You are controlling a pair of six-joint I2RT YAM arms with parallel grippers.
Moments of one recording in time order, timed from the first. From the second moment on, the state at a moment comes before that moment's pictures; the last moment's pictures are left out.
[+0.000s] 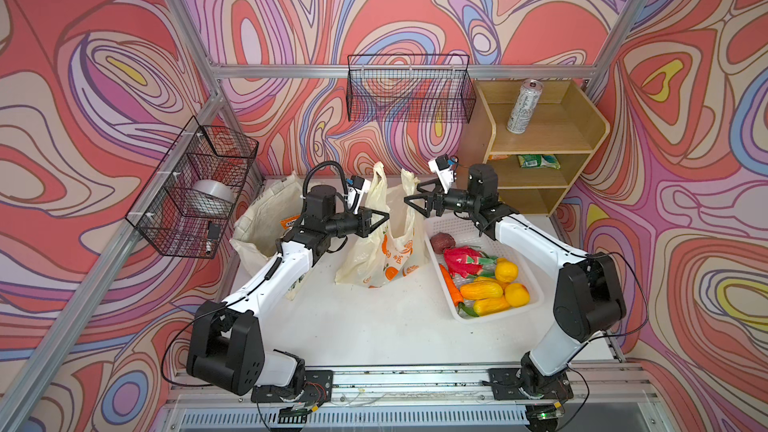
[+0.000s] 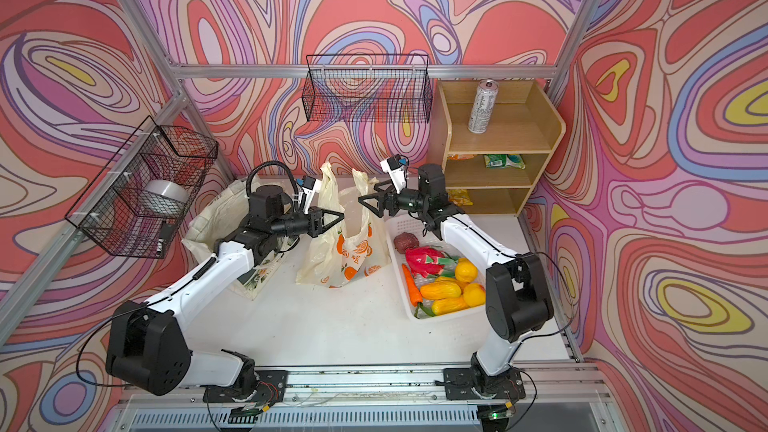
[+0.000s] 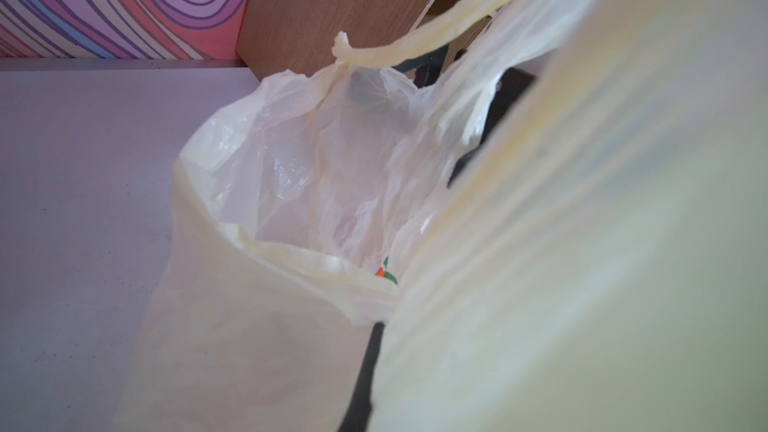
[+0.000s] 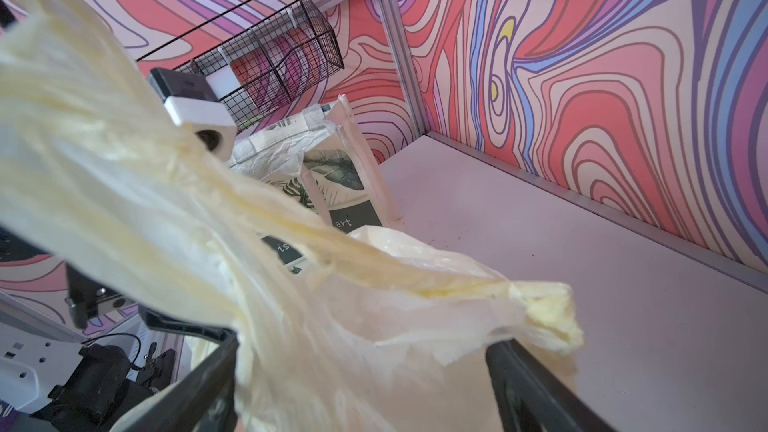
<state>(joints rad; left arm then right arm) -0.31 1.40 1.05 -0.04 0.78 -0.37 0.35 1.72 1.31 0.18 -0.81 0.19</state>
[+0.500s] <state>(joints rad) -0.31 1.40 1.05 -0.05 0.80 -0.36 0.34 1.77 1.31 0.20 -0.67 0.18</state>
